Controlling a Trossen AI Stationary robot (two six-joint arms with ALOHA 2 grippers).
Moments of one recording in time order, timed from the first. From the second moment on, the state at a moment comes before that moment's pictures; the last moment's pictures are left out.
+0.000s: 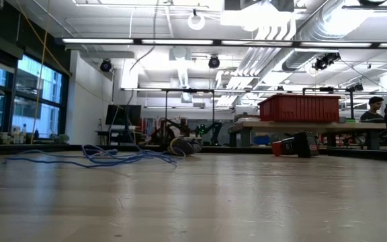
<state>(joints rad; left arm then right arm) 0.09 1.19 1.53 0.47 -0.03 0.09 -0.13 1.84 2.03 -0.42 -0.04 0.03</state>
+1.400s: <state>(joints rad) 0.09 1.19 1.53 0.47 -0.03 0.08 -0.11 1.88 2.03 -0.37 -0.05 -0.01</state>
